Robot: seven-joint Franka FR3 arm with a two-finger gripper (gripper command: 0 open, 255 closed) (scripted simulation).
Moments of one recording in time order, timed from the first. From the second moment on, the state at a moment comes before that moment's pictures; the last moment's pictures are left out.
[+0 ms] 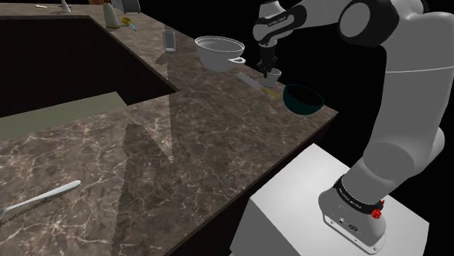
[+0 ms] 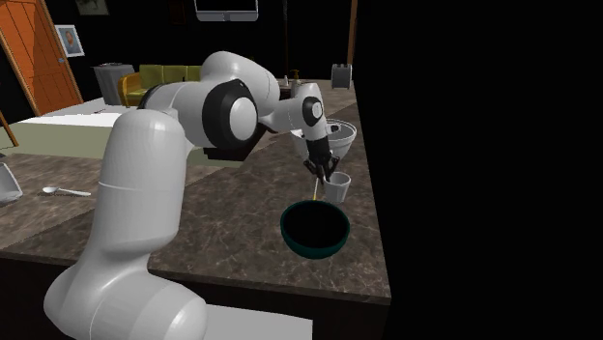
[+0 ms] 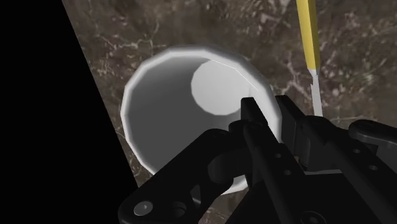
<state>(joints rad) -0.13 0.48 -0.16 -1.55 -0.20 1.99 -0.03</state>
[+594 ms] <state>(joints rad) -0.12 0.45 -0.16 -1.48 -0.20 1.89 -0.05</state>
